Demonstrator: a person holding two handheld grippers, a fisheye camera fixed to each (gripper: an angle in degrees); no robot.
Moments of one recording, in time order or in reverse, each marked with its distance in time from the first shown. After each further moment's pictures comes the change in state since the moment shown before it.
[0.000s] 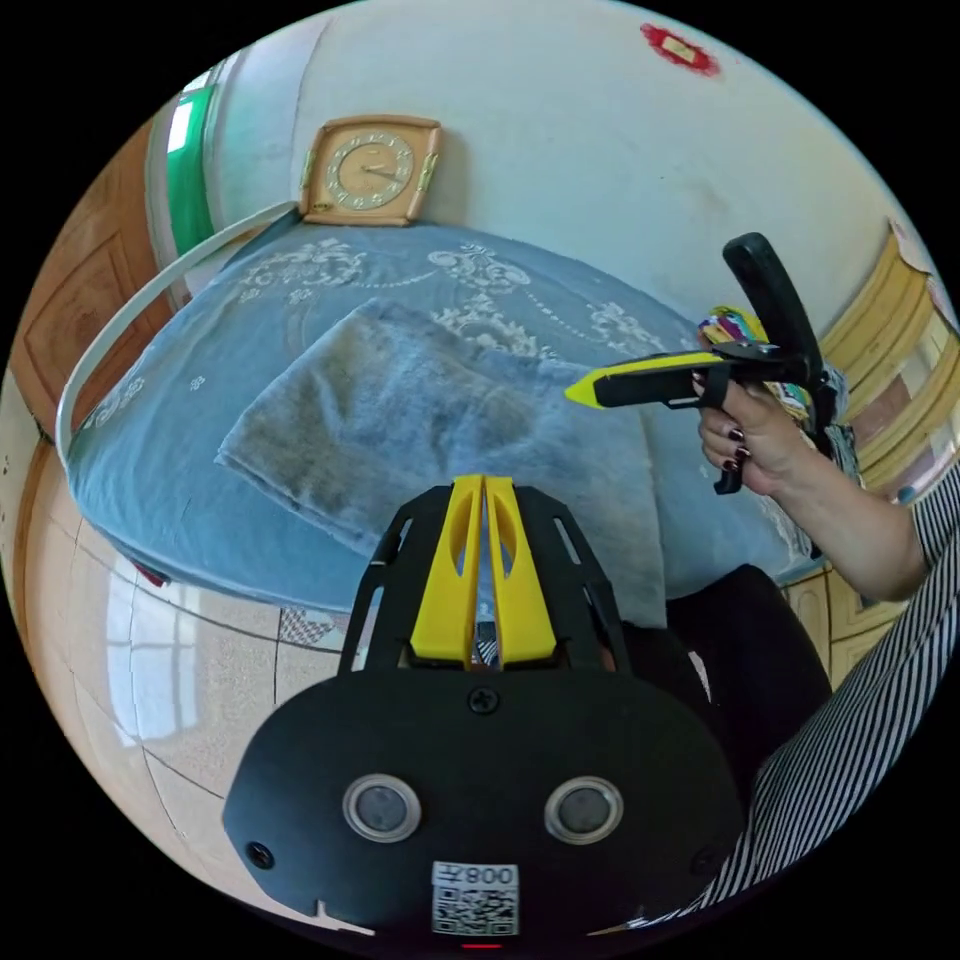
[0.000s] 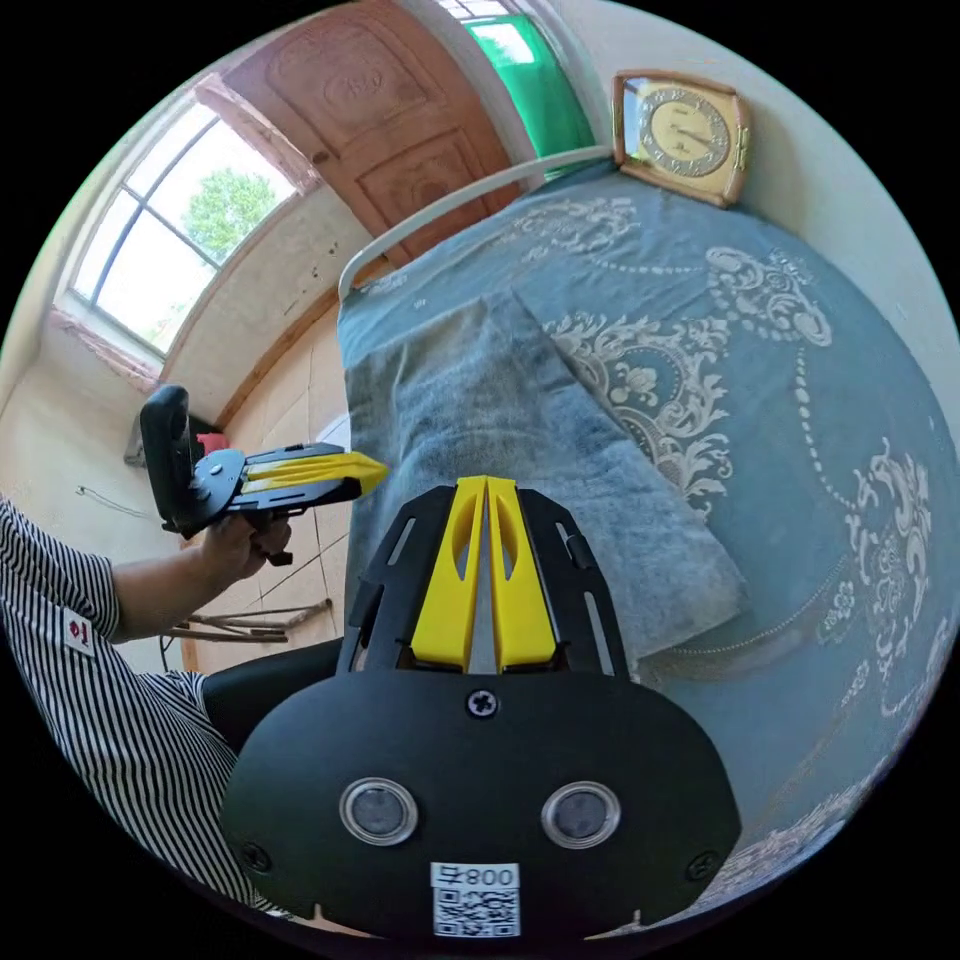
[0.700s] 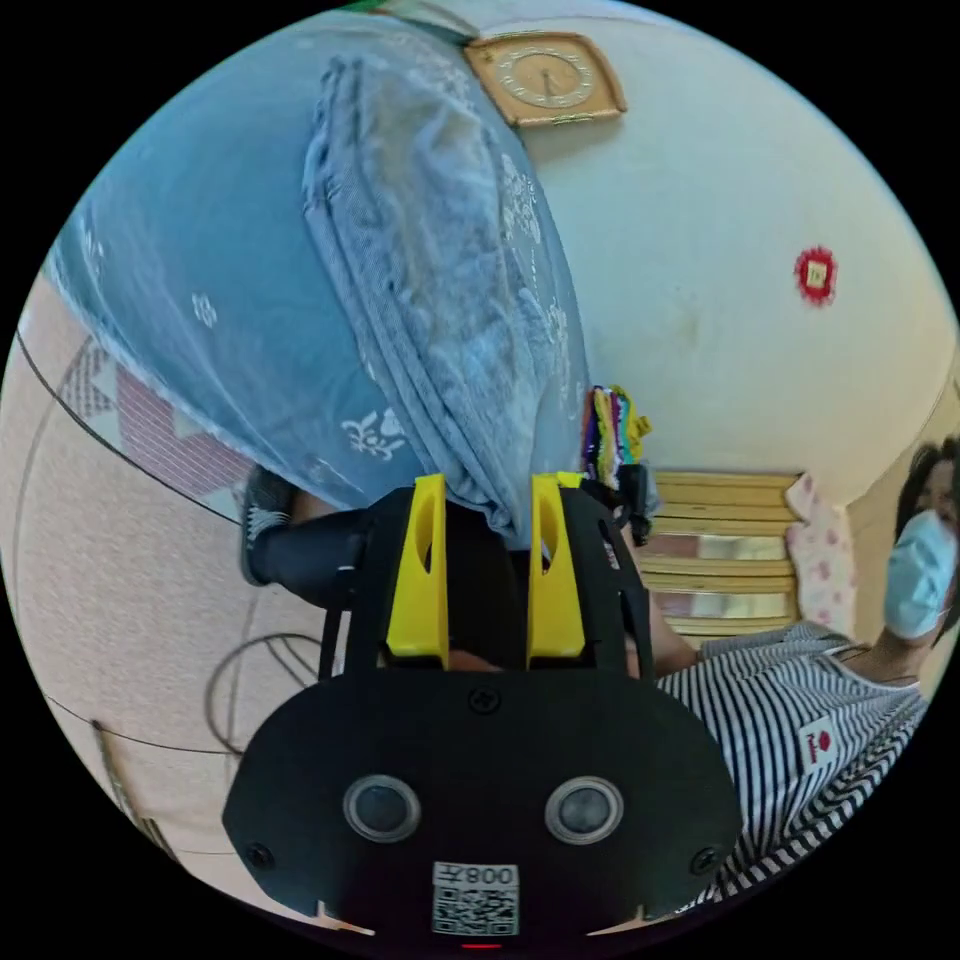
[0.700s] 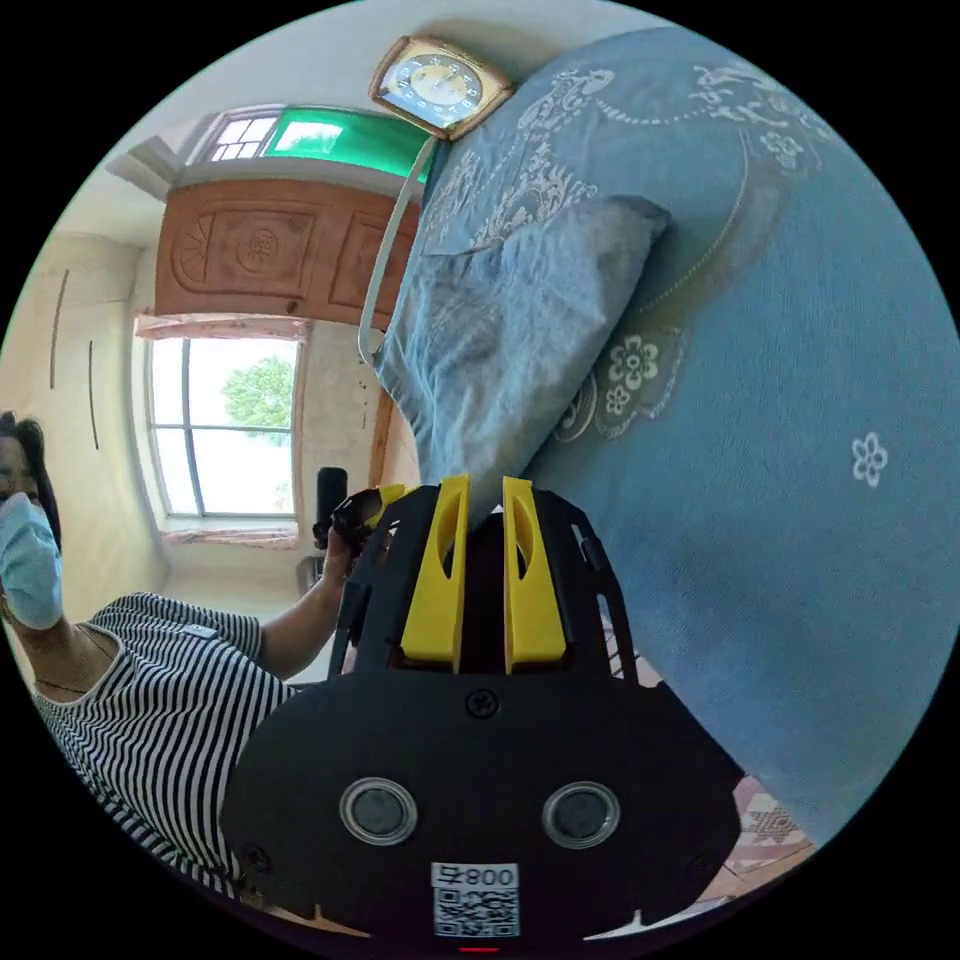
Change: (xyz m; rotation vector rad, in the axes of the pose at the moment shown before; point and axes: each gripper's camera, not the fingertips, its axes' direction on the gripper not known) left arm -0.130 0.067 0.101 -0.090 0.775 -0.634; right arm 0.147 0.241 -0.062 0.012 -0.613 0.590
